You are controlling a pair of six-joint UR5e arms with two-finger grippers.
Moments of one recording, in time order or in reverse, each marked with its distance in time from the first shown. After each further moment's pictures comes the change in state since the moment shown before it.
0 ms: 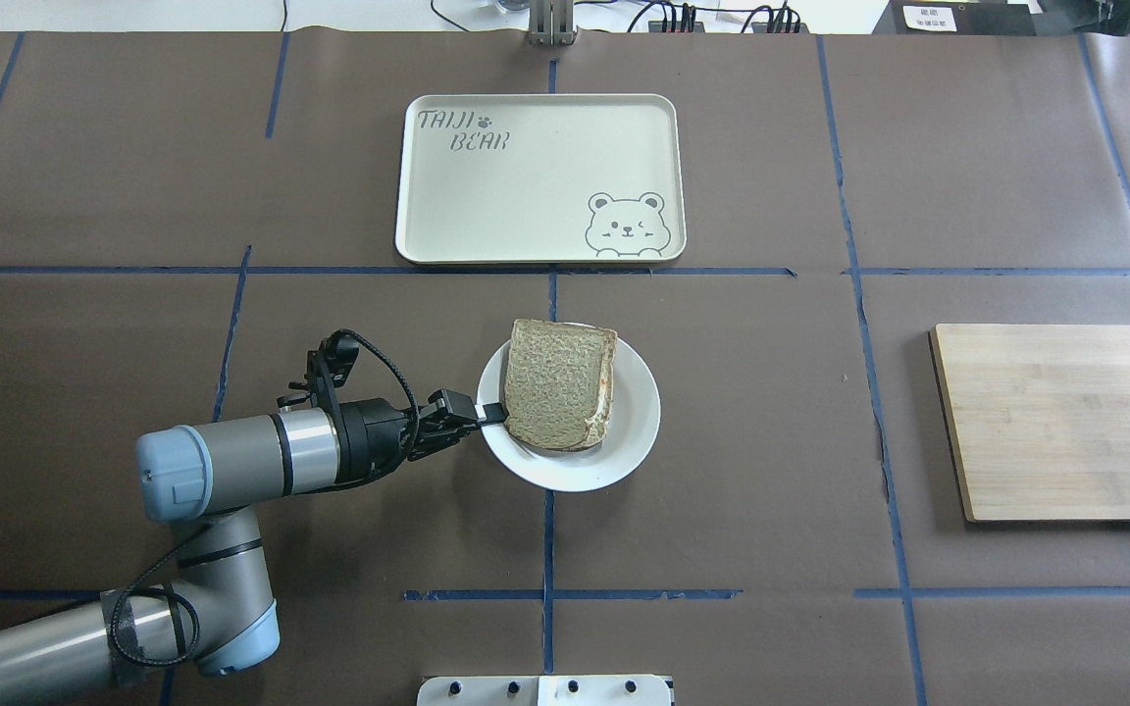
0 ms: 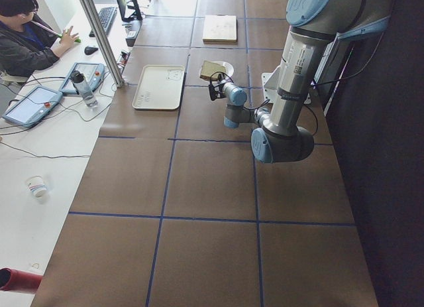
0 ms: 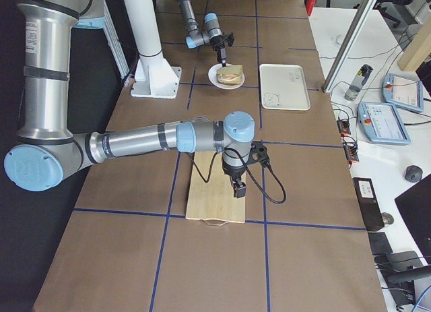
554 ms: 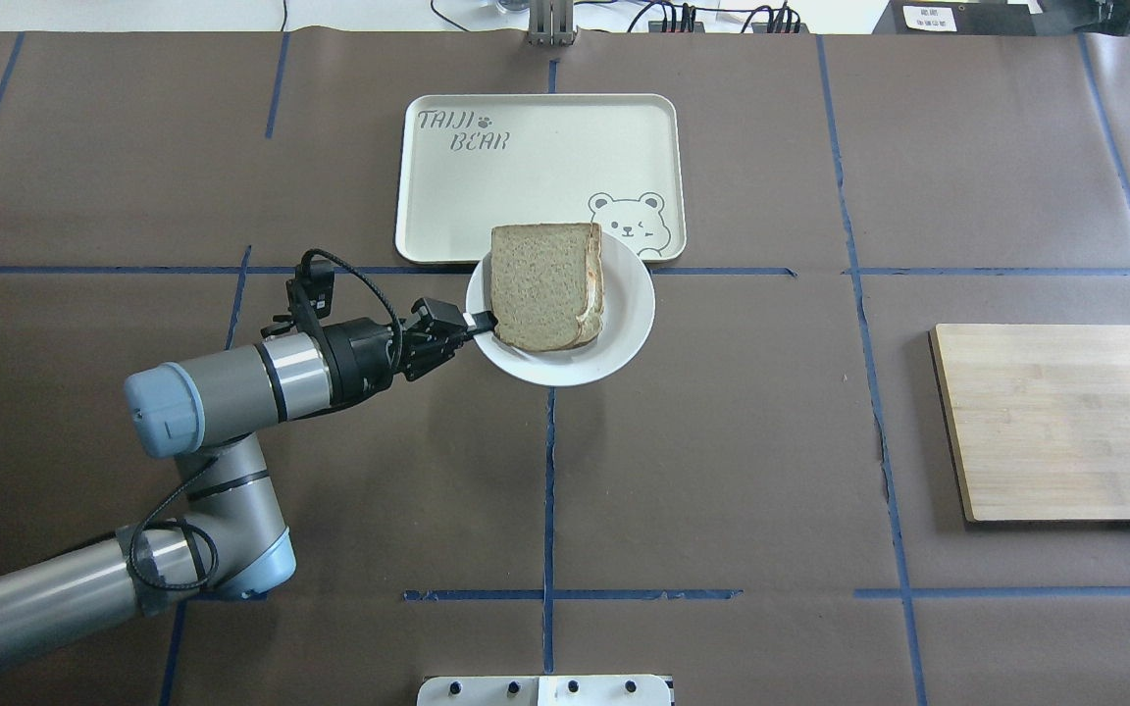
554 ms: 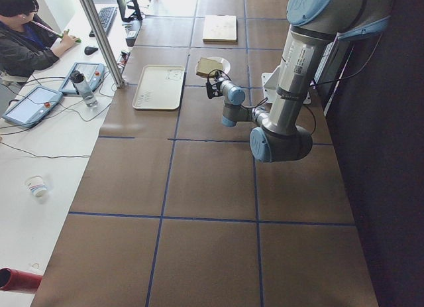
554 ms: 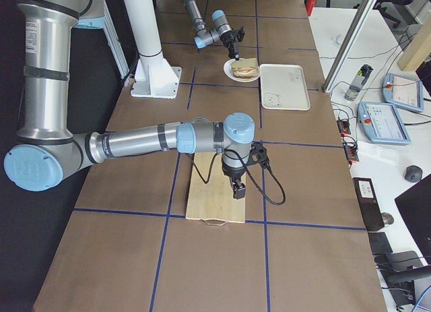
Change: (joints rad) left arm -0.119 -0.076 0.094 -0.014 0.018 -0.067; right arm 0.000 -0.002 -0.007 0.000 -0.001 -0.001
